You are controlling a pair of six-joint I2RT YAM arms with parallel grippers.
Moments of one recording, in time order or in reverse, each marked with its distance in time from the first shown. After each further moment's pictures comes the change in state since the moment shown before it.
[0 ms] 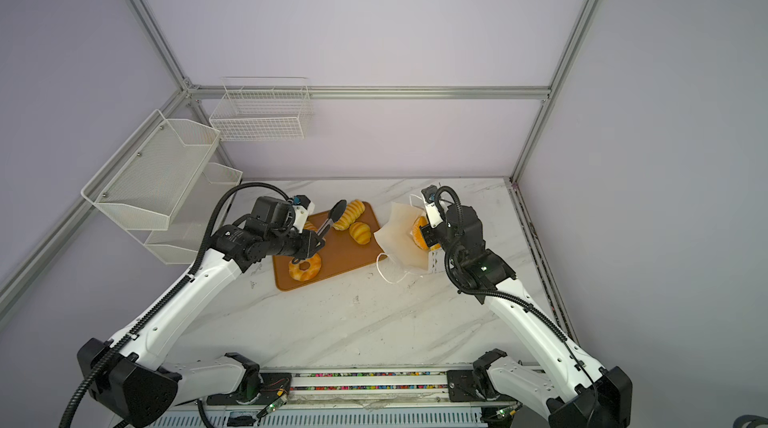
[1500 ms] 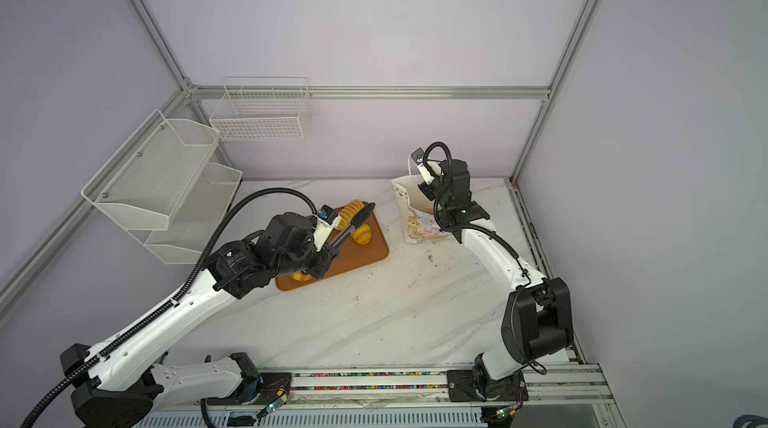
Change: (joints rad) left arm -0.334 -0.092 -0.023 -0.004 -0.301 0.100; right arm -0.182 0.451 0.293 0.229 -0.113 -0.304
